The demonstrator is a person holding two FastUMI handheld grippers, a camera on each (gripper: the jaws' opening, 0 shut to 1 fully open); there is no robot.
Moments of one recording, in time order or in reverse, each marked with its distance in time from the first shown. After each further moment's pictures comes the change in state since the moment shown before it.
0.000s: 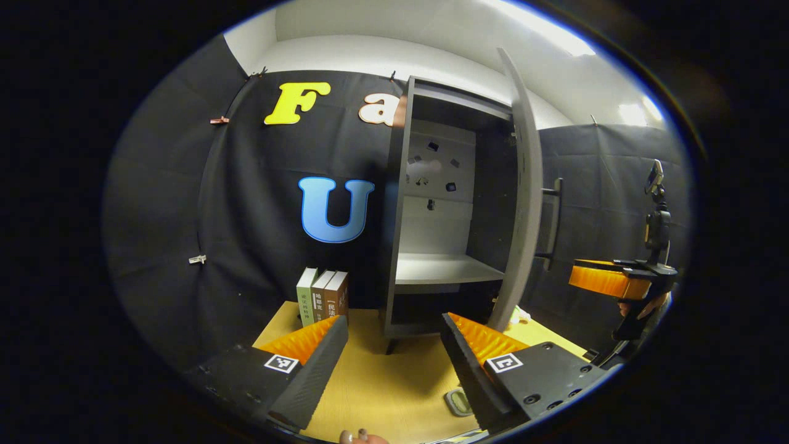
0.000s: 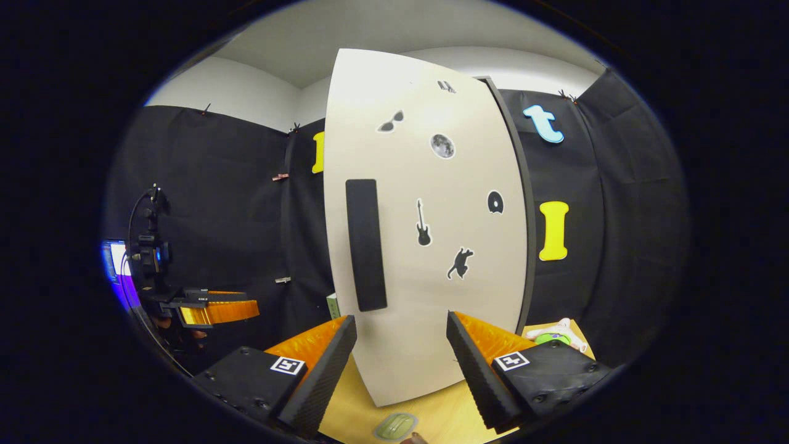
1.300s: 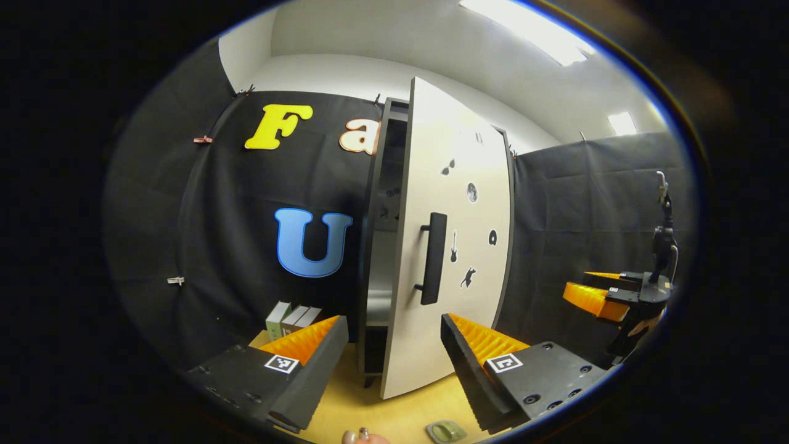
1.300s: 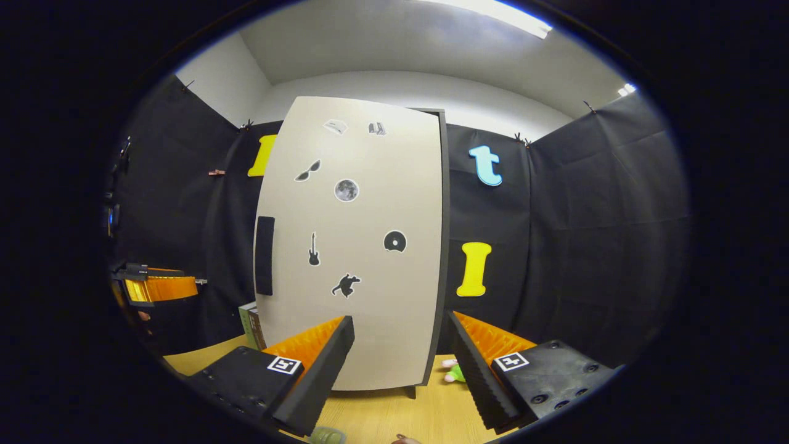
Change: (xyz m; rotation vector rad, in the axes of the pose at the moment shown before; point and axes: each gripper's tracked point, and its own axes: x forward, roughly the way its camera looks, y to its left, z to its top) left arm 0.046 -0.049 0.053 0.008 -0.174 -0.064; right arm 0.004 -0.083 0.039 -0.158 -0.130 -0.315
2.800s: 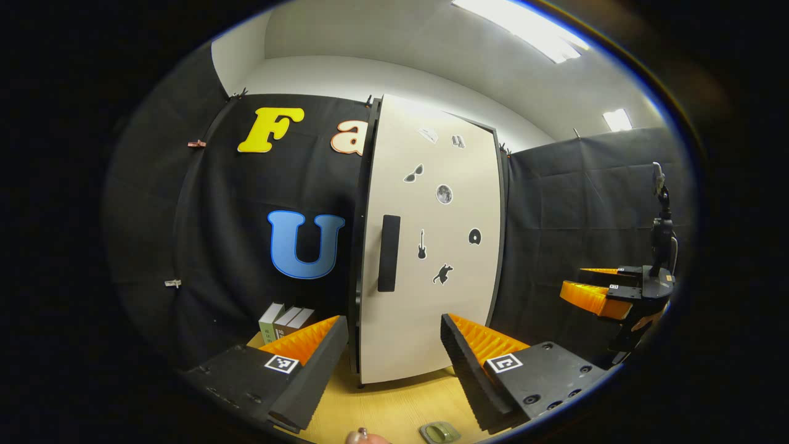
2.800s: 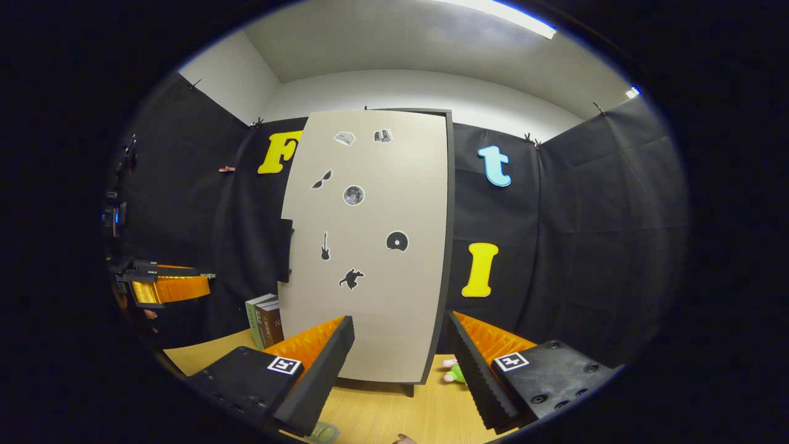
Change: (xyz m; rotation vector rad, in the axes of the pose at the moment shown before) left arm 0.006 -0.022 -0.008 0.018 0.016 0.001; right arm -0.005 -0.003 0.006 -0.026 0.021 0.054
